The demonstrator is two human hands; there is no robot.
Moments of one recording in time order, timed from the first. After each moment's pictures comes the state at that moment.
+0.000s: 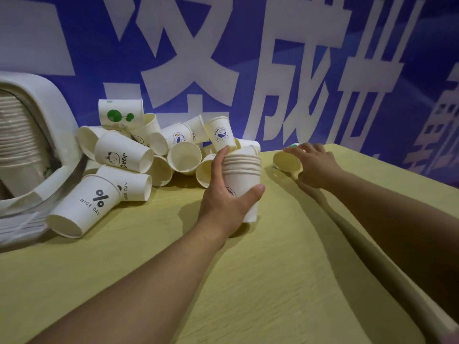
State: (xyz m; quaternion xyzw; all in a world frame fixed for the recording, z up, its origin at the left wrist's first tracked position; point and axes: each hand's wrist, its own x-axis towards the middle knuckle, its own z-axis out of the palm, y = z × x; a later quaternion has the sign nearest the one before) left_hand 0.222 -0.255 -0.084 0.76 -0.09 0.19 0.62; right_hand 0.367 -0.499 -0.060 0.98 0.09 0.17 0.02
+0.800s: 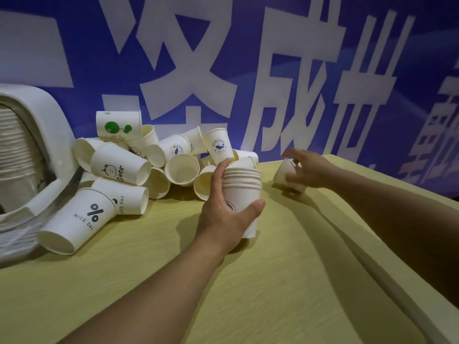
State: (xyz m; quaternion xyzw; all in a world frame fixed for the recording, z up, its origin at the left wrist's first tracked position) left_hand 0.226 -0.254 -0.088 0.77 -0.10 0.19 0.60; right_hand 0.380 -0.491 -0.030 0.98 0.11 0.11 -0.14
